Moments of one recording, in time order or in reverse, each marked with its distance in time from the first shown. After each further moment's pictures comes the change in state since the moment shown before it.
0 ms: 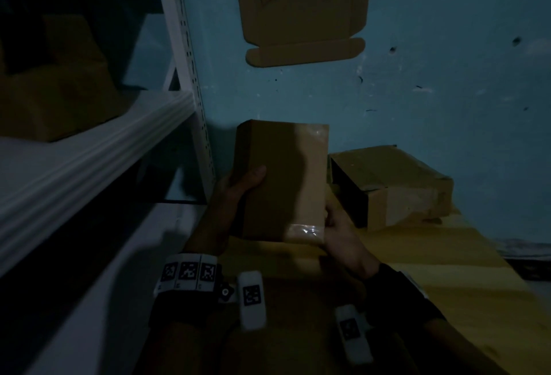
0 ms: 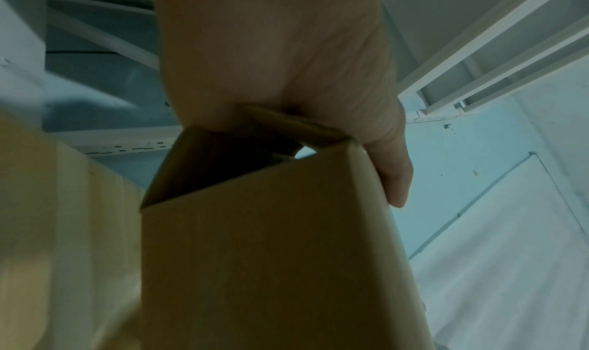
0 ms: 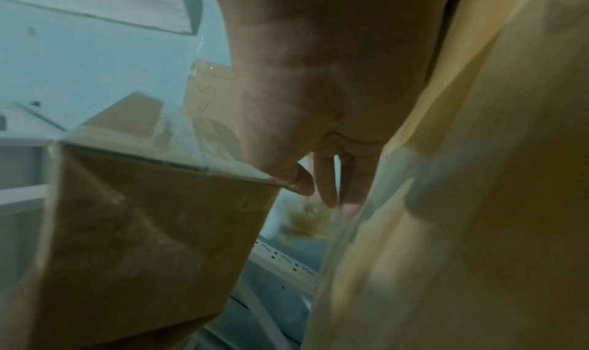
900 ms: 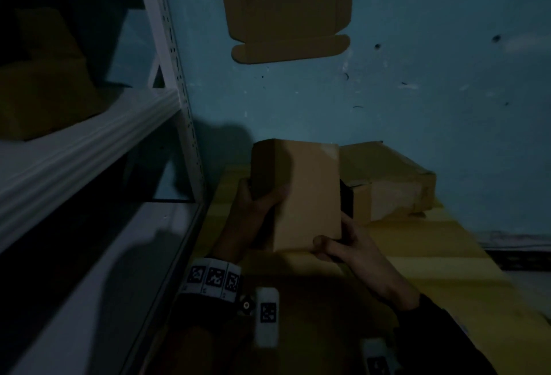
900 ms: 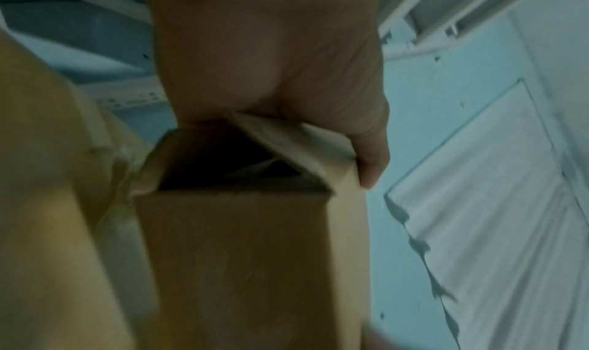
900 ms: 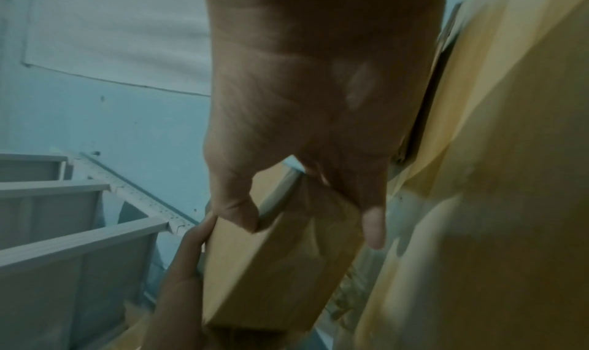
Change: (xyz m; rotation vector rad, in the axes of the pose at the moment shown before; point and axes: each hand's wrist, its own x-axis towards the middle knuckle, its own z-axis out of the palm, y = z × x) left_hand -0.001 -0.034 0.044 0.235 0.065 0.029; right_hand -0.069 -0.027 -0.037 -0.086 -0.053 -0.009
